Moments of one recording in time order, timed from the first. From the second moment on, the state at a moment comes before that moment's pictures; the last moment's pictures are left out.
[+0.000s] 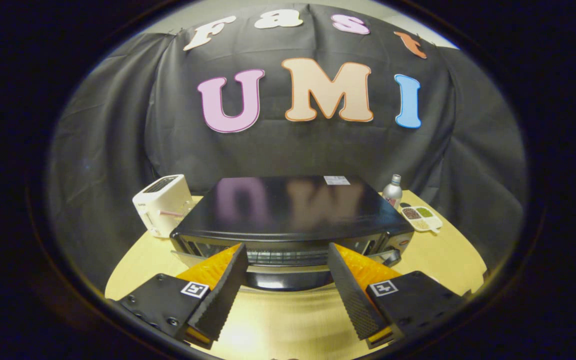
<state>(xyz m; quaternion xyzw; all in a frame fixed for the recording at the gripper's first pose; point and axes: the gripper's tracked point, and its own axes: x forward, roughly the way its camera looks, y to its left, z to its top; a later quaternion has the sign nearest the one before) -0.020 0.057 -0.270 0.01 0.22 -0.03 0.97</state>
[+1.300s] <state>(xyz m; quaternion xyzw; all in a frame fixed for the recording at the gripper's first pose) -0.135 0.067 -0.402 -0.01 0.41 -0.01 0.91</state>
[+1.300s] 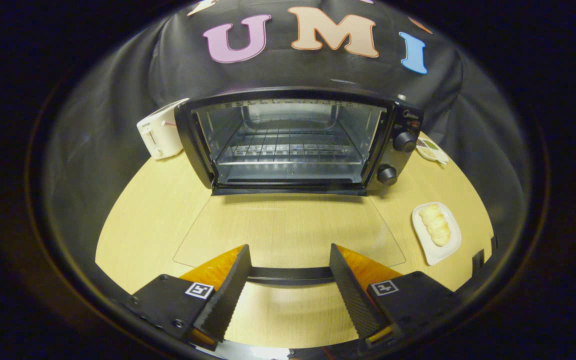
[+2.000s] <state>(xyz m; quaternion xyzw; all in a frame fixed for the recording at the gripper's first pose) -0.123 0.067 -0.395 0.03 0.41 0.00 0.91</state>
